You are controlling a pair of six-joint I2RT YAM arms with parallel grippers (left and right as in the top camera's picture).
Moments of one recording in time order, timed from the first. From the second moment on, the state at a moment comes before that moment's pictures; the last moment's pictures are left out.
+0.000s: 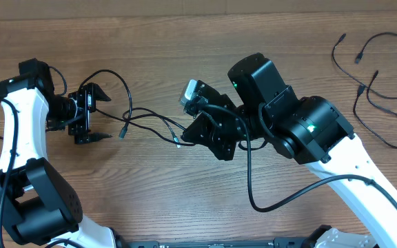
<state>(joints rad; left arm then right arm) 0.35 1.79 1.44 -1.21 0.56 -1.27 0.70 1.45 1.66 -1.04 -0.62 -0.24</state>
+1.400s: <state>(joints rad) 0.33 1.79 1.44 -1.22 0.59 -1.62 0.70 1.45 1.66 -1.03 -0.62 -0.20</state>
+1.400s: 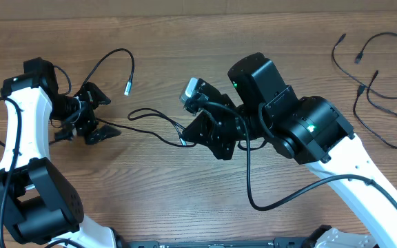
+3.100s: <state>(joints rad) 0.32 1.77 1.44 -0.99 0.99 0.43 0.70 1.45 1.65 -1.08 -0.38 0.29</state>
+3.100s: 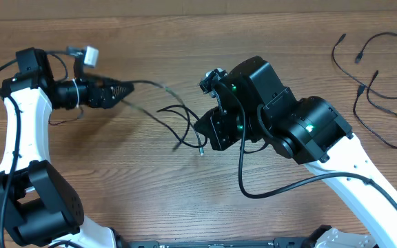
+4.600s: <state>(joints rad) 0.31 1.77 1.44 -0.99 0.83 0.85 0.70 1.45 1.65 -1.22 -0.33 0.41</state>
